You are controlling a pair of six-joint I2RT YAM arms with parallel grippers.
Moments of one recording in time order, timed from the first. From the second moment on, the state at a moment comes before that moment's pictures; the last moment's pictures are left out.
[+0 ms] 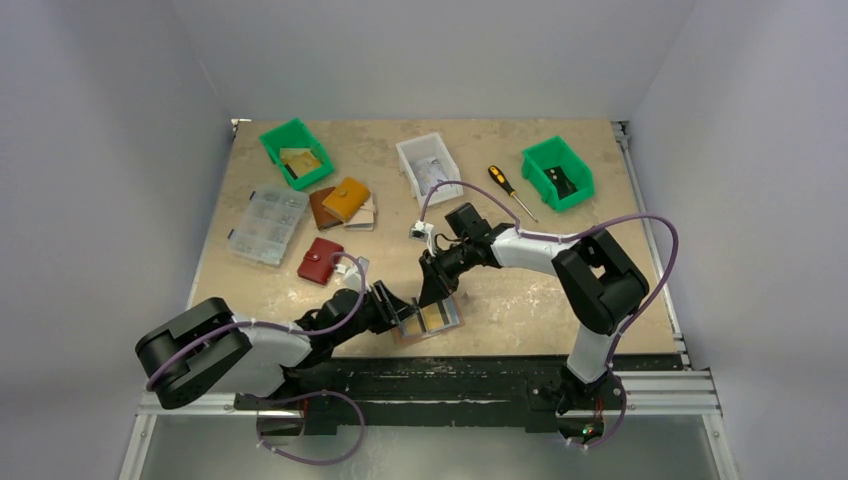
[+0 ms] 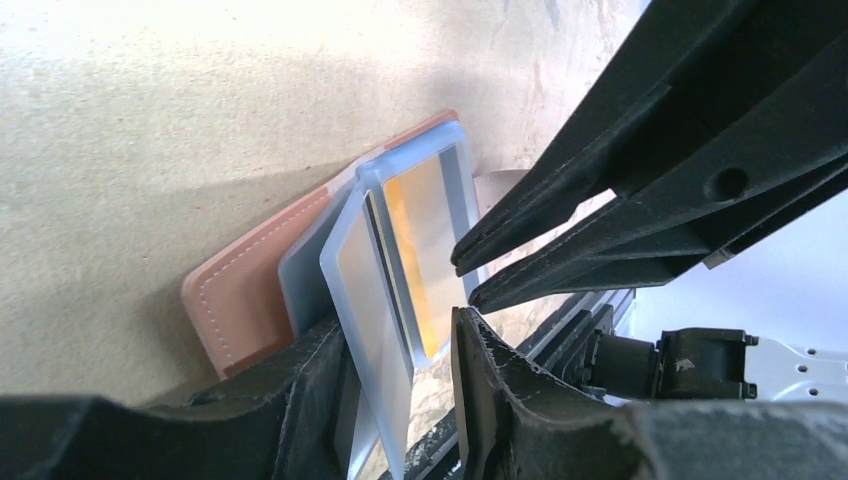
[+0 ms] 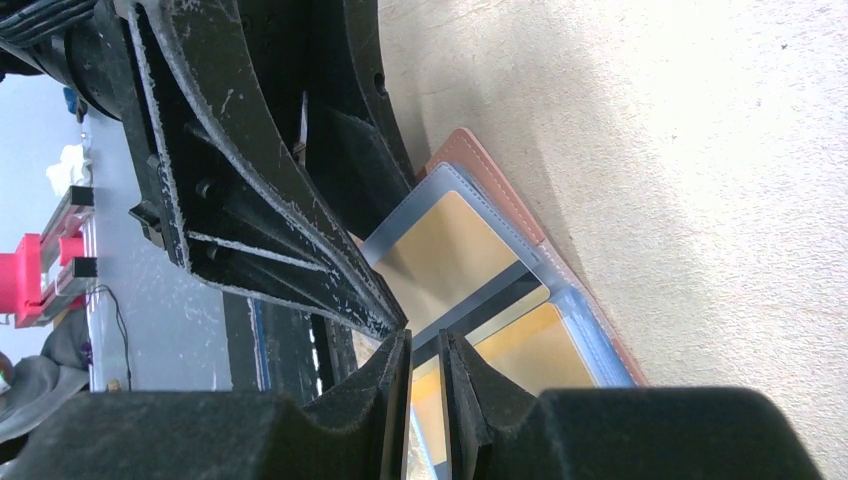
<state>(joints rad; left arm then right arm) -0.88 1.30 0.11 0.77 -0.04 -1.16 0.67 1.79 1.00 -0.24 -0.91 -0.06</state>
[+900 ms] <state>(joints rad) -0.88 1.17 0.07 0.68 -0.09 -1.09 0.66 1.79 1.01 -0.29 -0.93 -0.11</state>
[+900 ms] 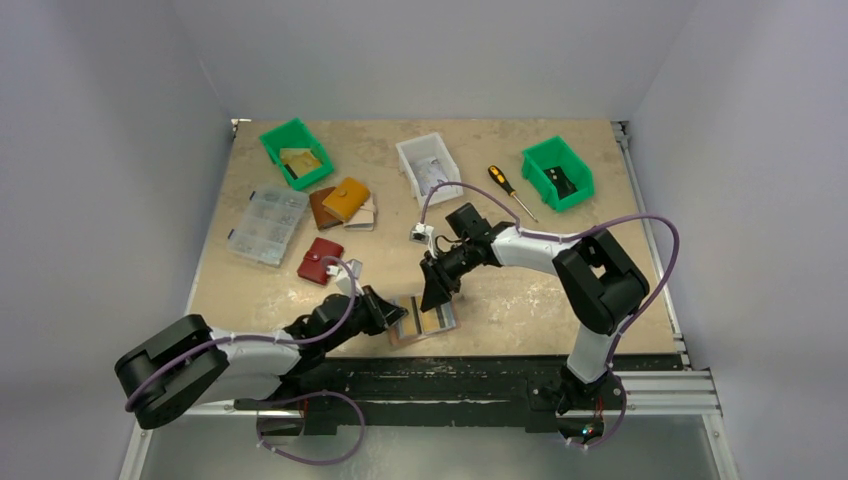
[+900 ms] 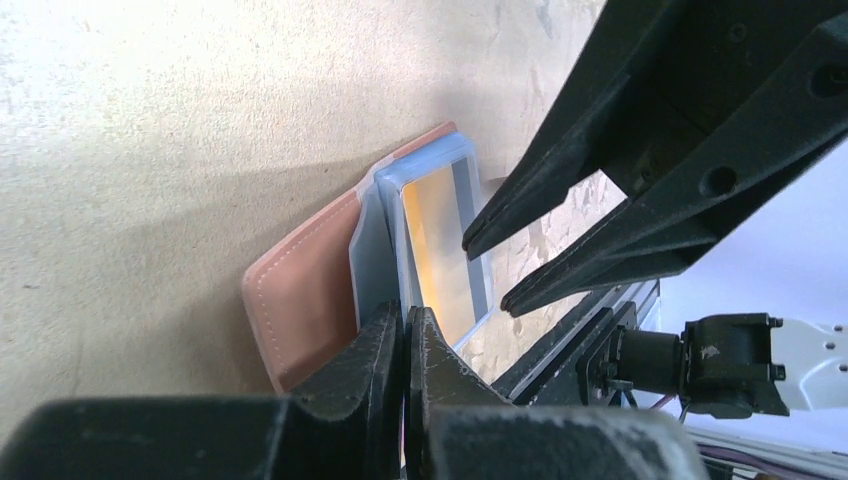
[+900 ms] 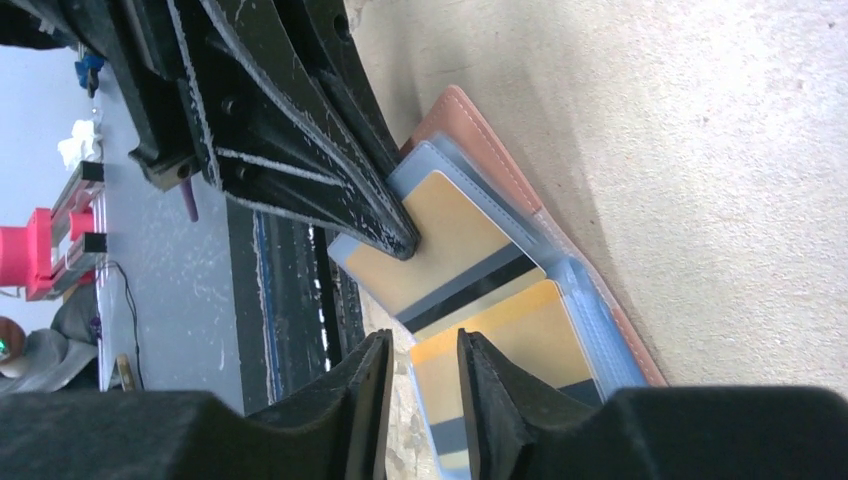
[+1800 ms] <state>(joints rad) -0.88 1.11 0.01 0.97 -0.01 -0.92 0.56 1.78 1.03 -0.35 -1.11 -0.15</state>
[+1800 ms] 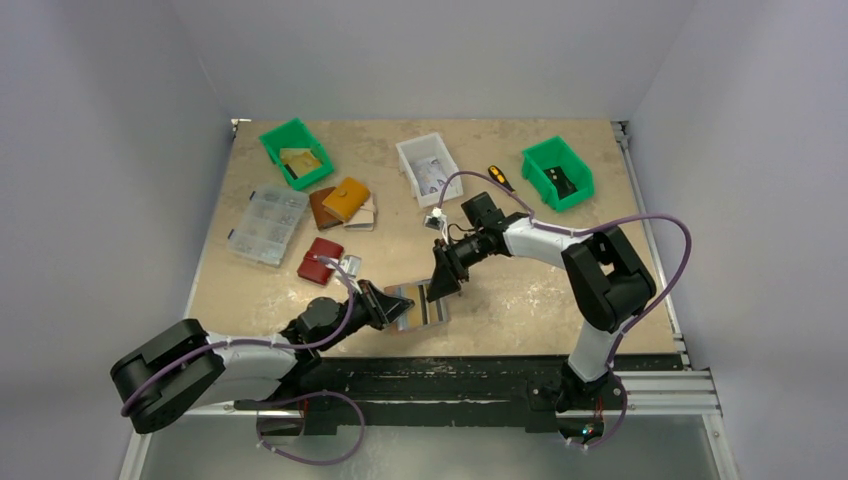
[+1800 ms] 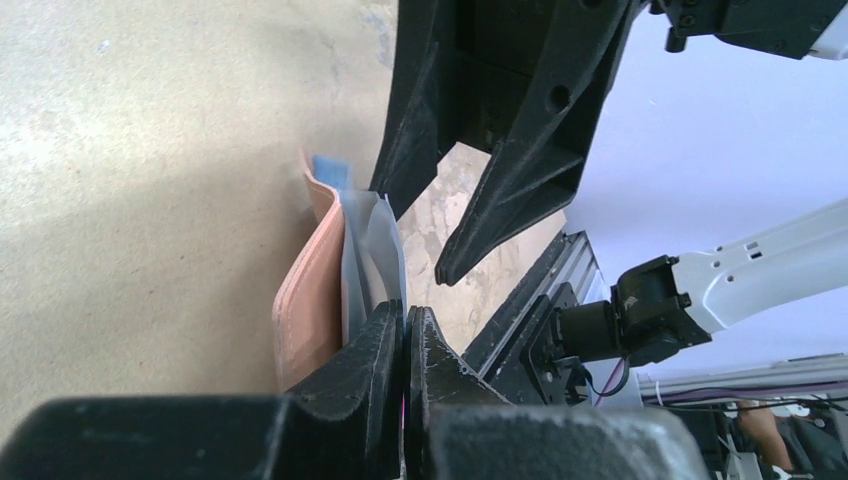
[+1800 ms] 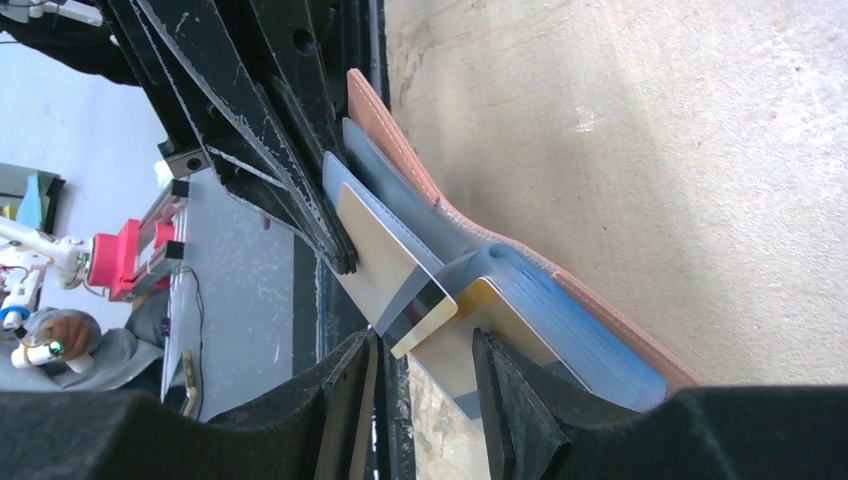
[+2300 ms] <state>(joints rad) -0.88 1.16 0.01 1.09 0.02 -0.92 0.55 1.78 1.03 -0.32 -1.20 -0.11</state>
